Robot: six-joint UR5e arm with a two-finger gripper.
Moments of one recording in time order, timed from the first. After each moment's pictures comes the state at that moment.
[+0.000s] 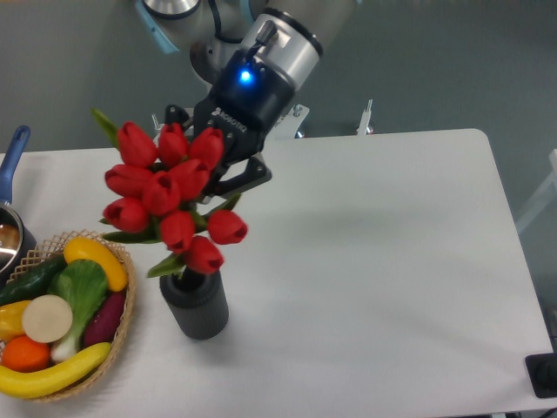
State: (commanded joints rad) arm 2.58 -1.68 -1.60 -0.72 0.56 0.74
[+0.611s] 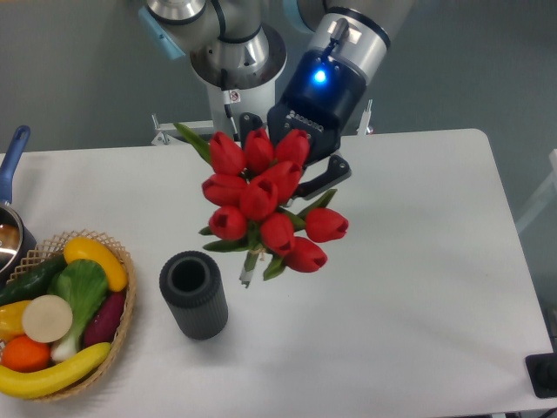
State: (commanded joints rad) arm 2.68 -1.70 -1.63 -0.72 0.56 0.86
